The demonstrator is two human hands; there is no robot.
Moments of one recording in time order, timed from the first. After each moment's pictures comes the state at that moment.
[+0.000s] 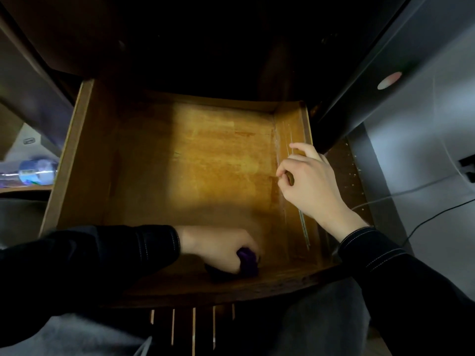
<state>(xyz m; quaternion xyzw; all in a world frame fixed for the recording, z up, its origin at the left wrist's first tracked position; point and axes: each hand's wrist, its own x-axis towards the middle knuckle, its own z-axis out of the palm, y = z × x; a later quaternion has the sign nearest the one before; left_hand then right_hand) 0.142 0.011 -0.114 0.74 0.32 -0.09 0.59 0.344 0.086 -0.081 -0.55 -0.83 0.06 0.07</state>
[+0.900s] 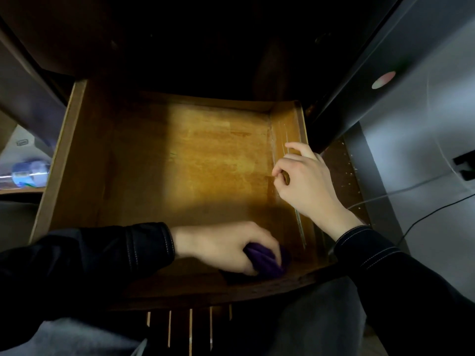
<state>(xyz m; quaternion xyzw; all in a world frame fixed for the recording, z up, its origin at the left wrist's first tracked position) 0.153 0.008 -0.100 0.74 0.24 0.09 0.62 0.344 0.087 -0.081 -0.55 -0.83 0.06 0.06</state>
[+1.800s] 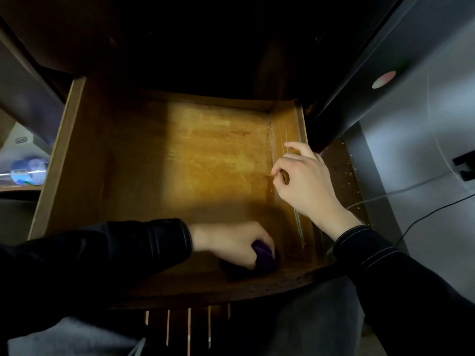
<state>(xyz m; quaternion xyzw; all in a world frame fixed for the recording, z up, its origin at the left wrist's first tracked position) 0.170 0.022 -0.113 0.70 0.33 -0.05 0.63 0.344 0.088 -0.080 -0.55 -0.83 0.06 0.06</state>
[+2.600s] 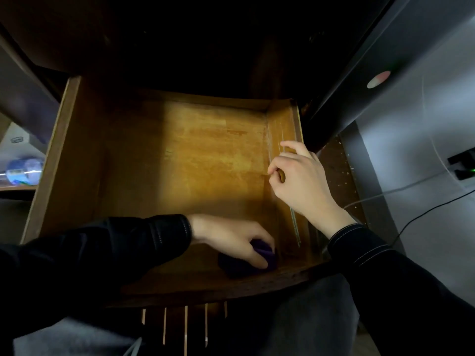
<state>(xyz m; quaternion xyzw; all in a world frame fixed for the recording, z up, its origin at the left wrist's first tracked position) 0.172 0.028 -0.107 0.69 0.30 -0.08 0.65 0.343 0.087 -0.081 -0.55 -0.83 0.06 0.07</state>
